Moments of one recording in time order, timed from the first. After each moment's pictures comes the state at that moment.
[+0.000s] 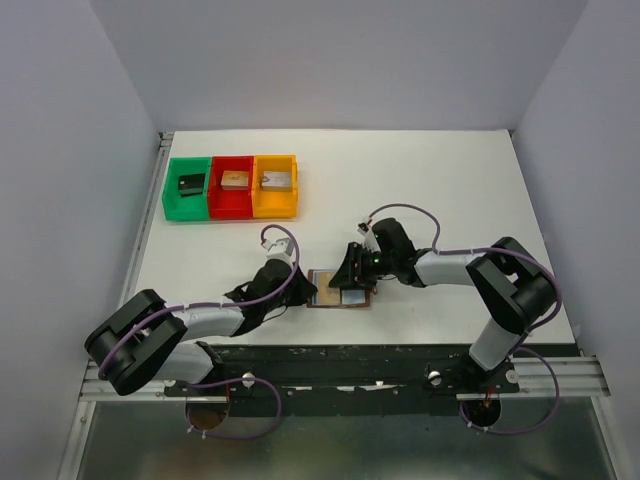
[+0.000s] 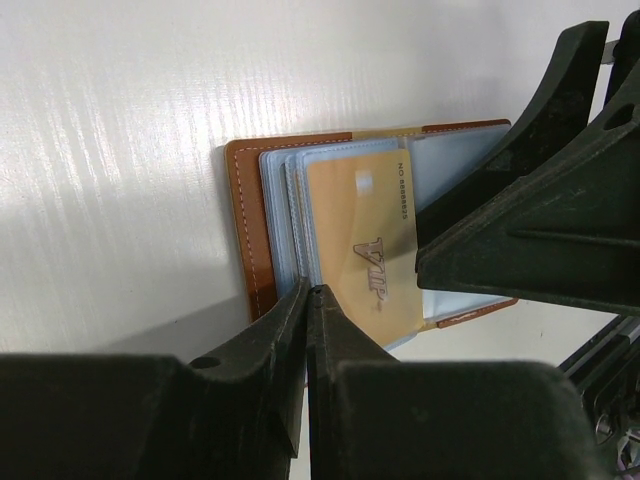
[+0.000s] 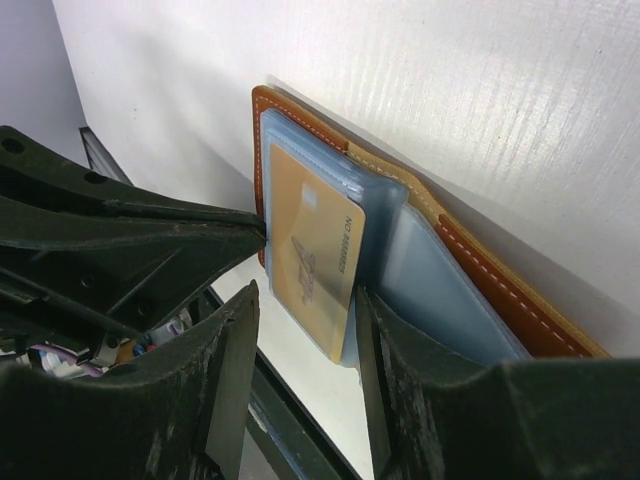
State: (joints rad) left arm -0.79 1.31 0.30 0.43 -0.06 -0.82; right arm 0.64 1.71 0.71 0.23 -0.55 0.81
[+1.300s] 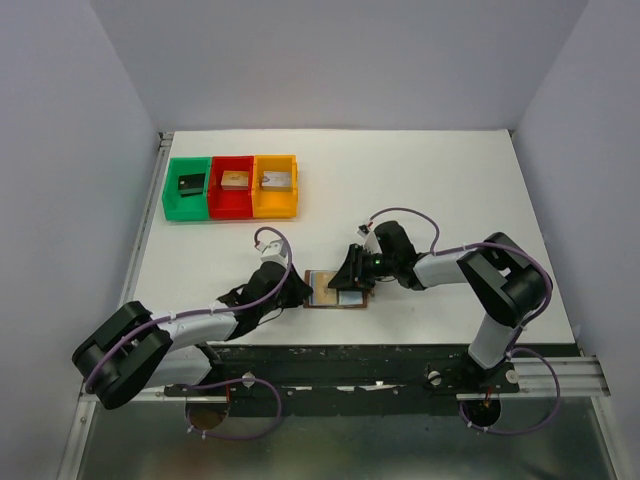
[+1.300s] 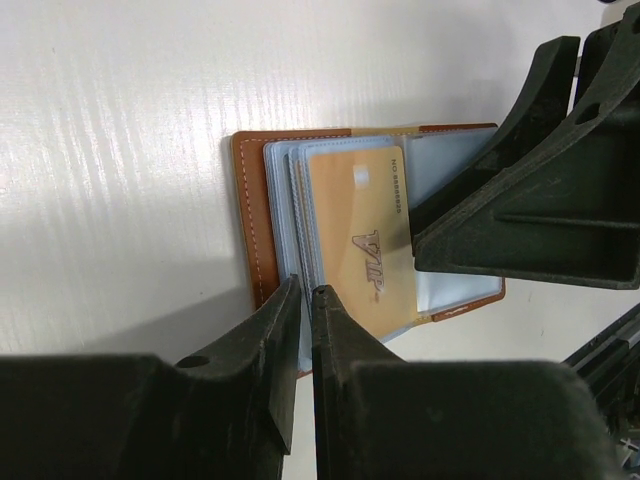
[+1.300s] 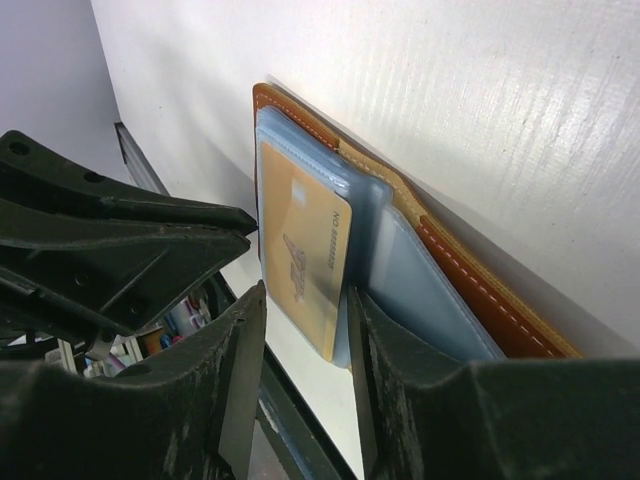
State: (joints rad) left arm -0.79 1.21 0.28 0.36 -0.09 -0.84; right arm 0.62 1.76 0.66 0.39 -0.62 0.87
